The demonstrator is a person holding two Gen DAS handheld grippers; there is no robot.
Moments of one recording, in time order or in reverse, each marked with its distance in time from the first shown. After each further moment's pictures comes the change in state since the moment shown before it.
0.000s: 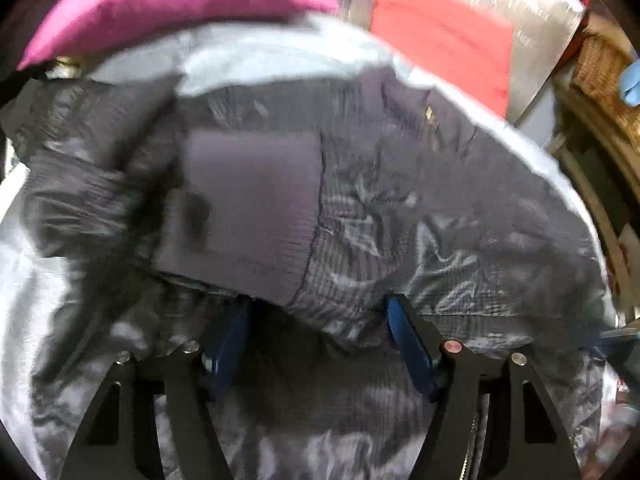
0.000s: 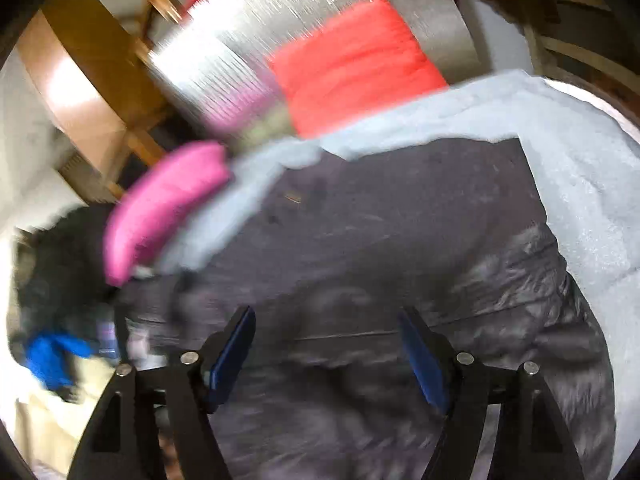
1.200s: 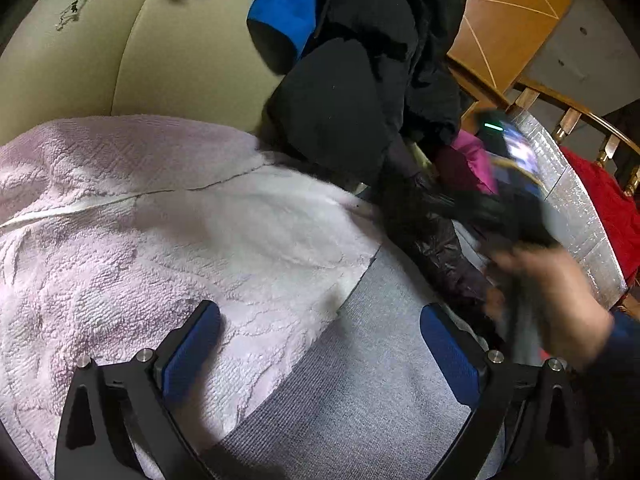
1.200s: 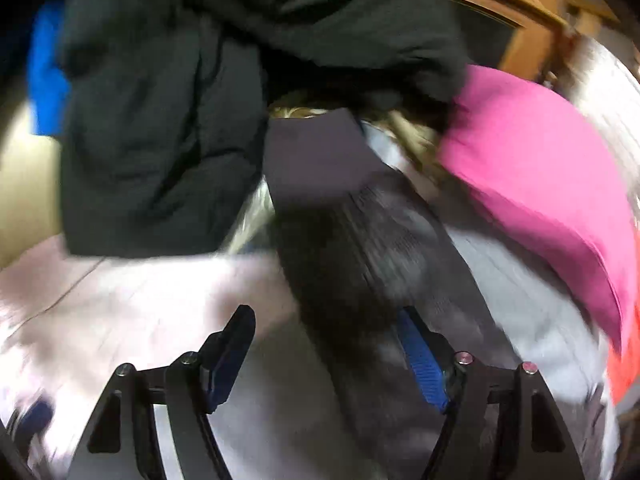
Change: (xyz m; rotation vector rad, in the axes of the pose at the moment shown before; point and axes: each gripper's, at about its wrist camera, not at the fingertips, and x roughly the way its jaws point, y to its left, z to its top) left arm -0.117 0.406 -0.123 -0.612 -0.549 0.013; right arm 0.272 0.624 -0.120 -1.142 -0.050 -0.070
